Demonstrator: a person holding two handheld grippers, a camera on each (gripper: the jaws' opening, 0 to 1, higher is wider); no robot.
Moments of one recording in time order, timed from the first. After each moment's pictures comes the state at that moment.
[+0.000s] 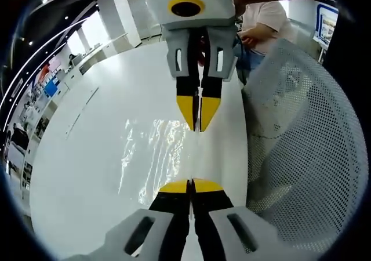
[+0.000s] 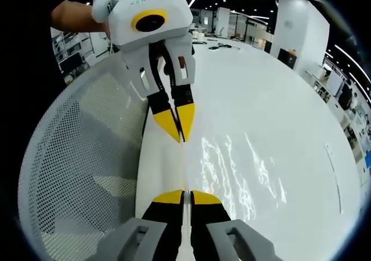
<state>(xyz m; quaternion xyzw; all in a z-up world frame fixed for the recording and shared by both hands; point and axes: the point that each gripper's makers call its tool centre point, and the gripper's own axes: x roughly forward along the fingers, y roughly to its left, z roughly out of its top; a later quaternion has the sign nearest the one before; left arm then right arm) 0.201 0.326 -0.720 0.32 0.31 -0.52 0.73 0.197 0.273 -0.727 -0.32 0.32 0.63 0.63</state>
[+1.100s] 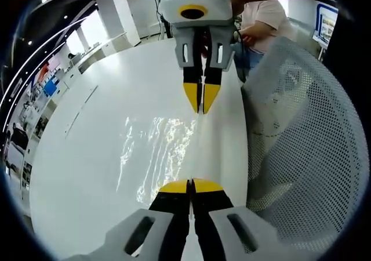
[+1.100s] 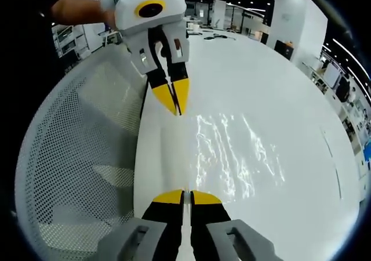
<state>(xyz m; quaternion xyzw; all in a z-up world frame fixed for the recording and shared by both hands) 0.200 0.329 -0.723 0.32 0.32 -0.52 0.73 0.197 0.240 -0.737 -0.33 0.34 0.61 0.63</state>
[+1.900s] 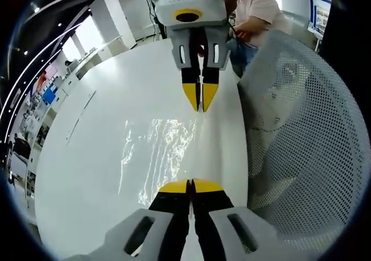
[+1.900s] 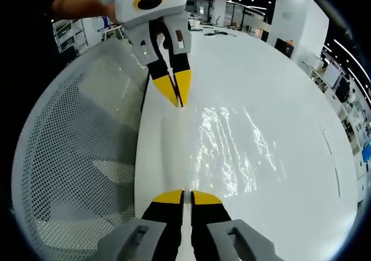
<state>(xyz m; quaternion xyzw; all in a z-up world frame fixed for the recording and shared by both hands) 0.198 0.330 -0.723 0.34 0.30 -0.52 0.72 0.192 0.236 -0.744 -0.35 0.35 0.61 0.62</state>
